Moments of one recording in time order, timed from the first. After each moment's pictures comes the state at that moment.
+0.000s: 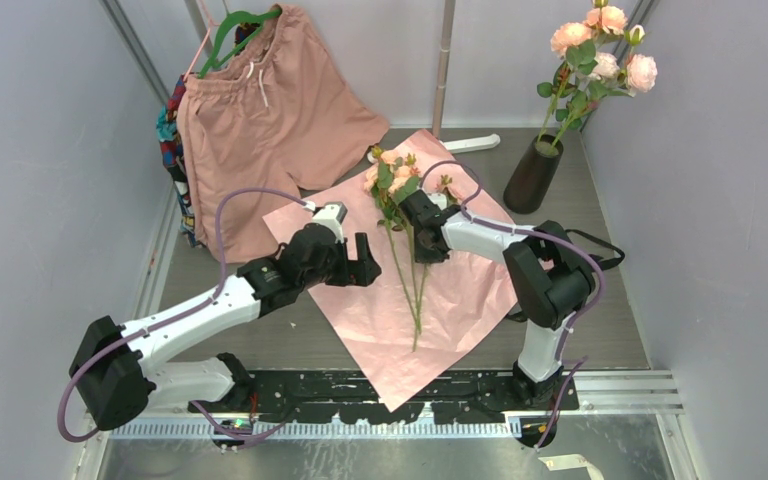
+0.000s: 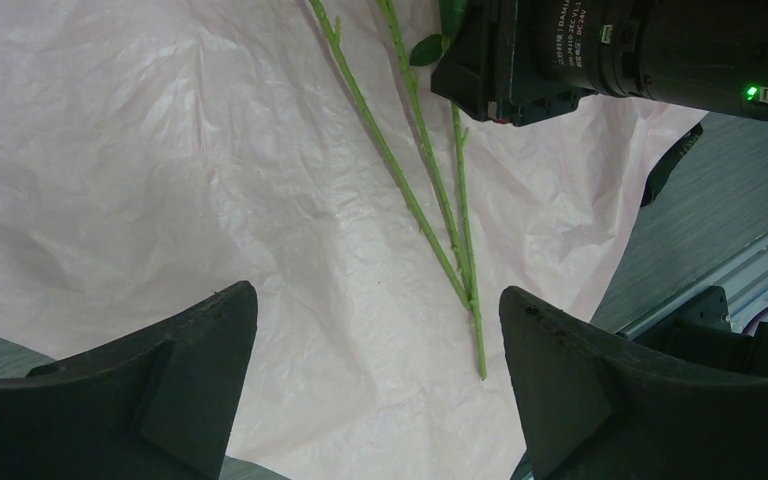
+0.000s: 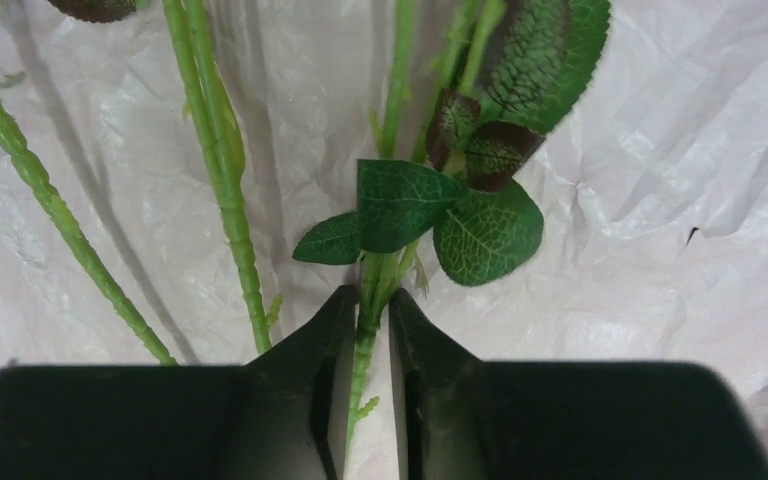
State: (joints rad) left arm -0.83 1.16 0.80 -0.24 -0.11 -0.66; right arm 0.61 1.82 1.15 -0.52 0.27 0.58
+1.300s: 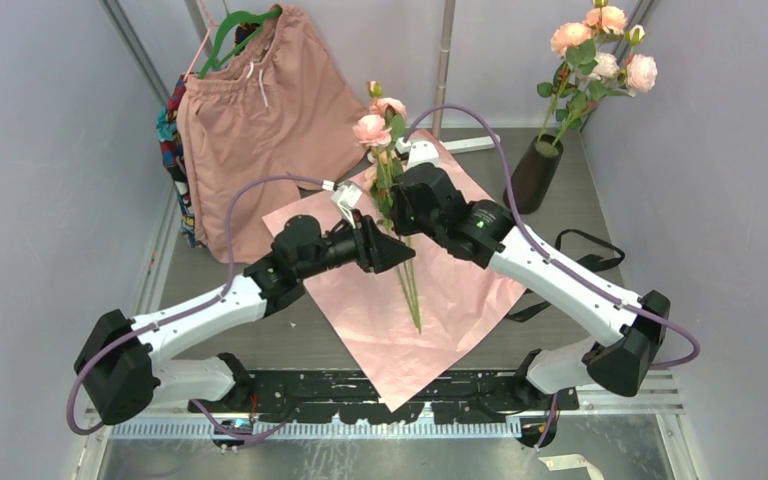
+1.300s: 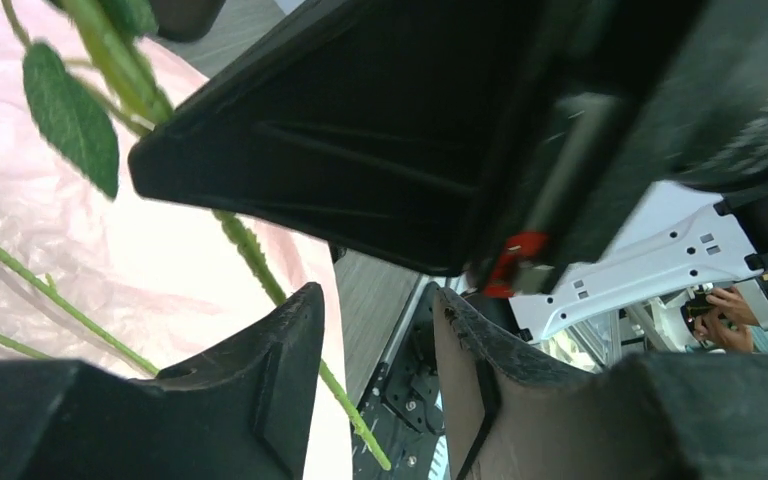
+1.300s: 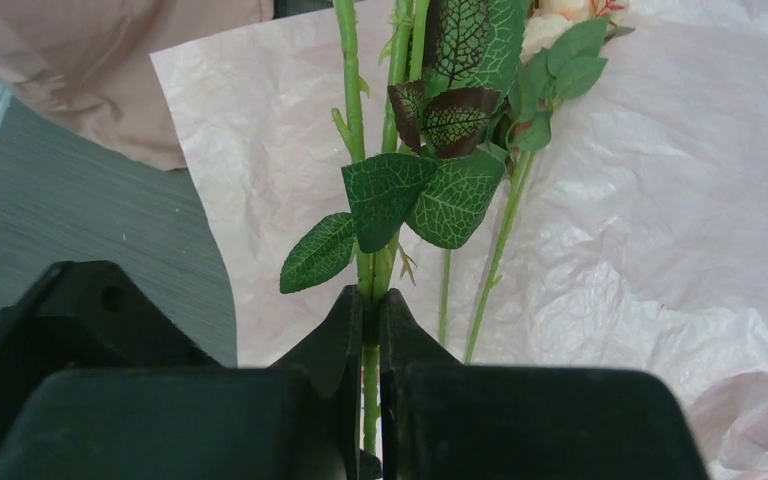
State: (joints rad) left arm -0.83 1.20 0.77 0.39 0.32 -0.72; right arm 0.85 1.37 1.39 -0.61 0.33 0.44
